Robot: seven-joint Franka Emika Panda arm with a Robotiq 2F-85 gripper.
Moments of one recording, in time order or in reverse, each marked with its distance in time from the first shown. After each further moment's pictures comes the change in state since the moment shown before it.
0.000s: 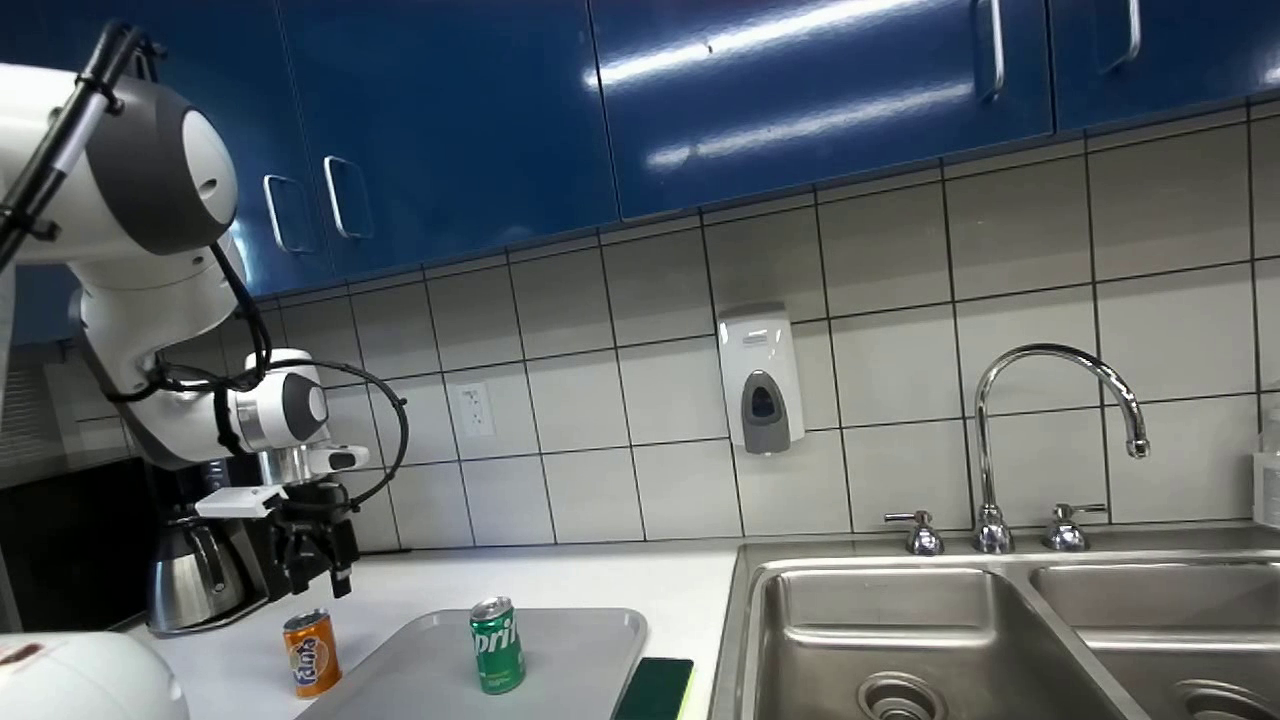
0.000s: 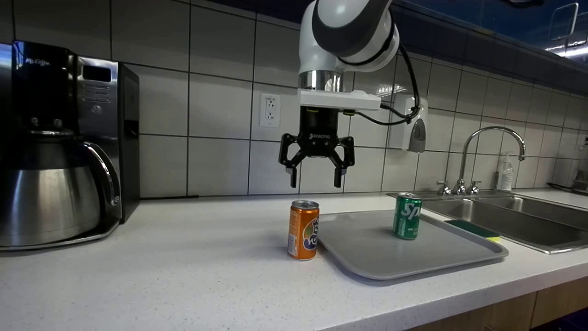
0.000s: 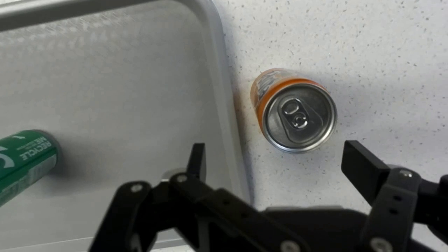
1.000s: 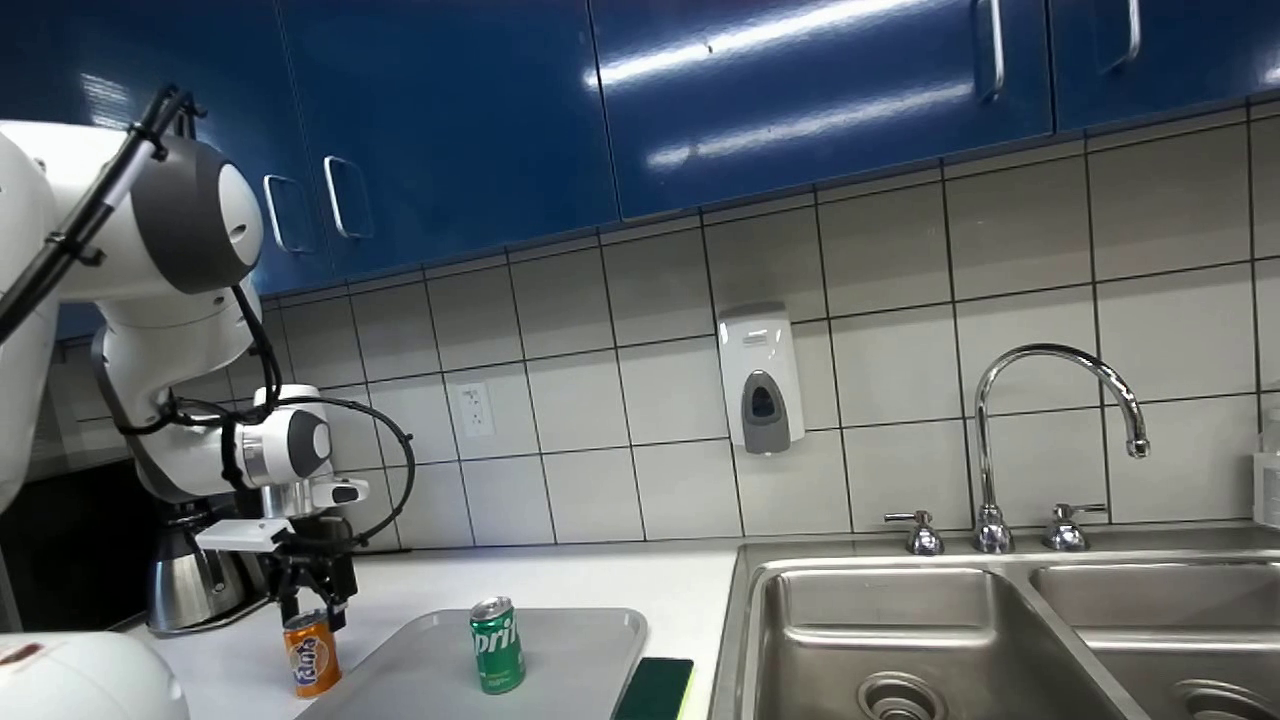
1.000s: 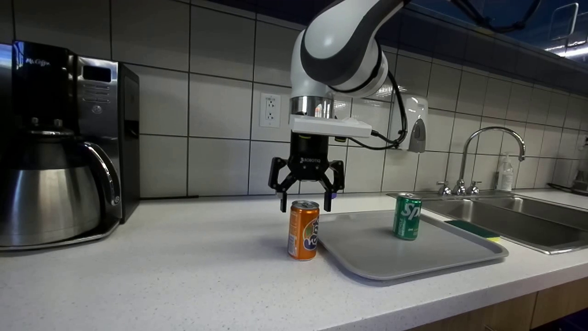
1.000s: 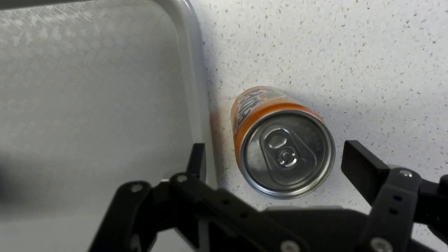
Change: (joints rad) arm 0.000 0.105 0.018 0.028 0.034 0.057 -0.081
